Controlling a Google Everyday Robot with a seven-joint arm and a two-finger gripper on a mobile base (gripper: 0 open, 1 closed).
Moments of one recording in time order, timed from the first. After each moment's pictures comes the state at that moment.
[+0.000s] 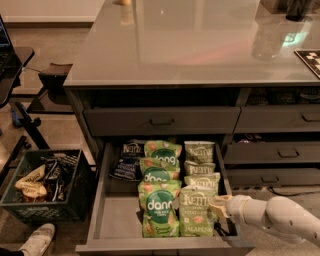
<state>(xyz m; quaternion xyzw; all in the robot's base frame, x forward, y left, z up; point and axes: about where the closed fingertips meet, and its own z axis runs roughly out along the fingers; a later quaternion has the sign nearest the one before) 0.482 -0.212 0.450 -0.31 0.85 0.21 0.37</state>
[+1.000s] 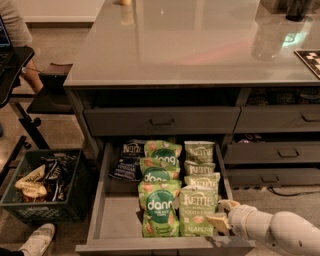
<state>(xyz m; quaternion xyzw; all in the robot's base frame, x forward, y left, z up) 0.443 -0.206 0.480 -0.27 0.87 0.18 0.37</state>
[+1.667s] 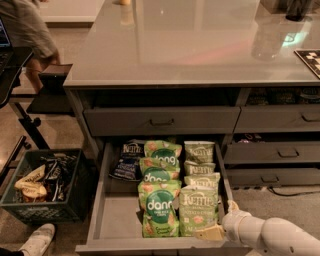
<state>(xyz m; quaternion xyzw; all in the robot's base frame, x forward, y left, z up) 0.431 -0.192 0.469 -0.25 0.88 0.17 0.36</state>
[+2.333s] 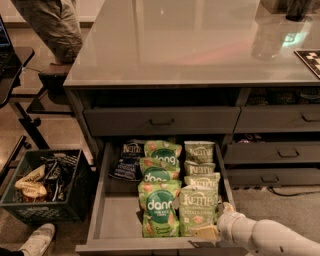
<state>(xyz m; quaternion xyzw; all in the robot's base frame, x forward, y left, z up) 0.436 -0.183 0.449 -0.24 0.89 0.16 0.36</state>
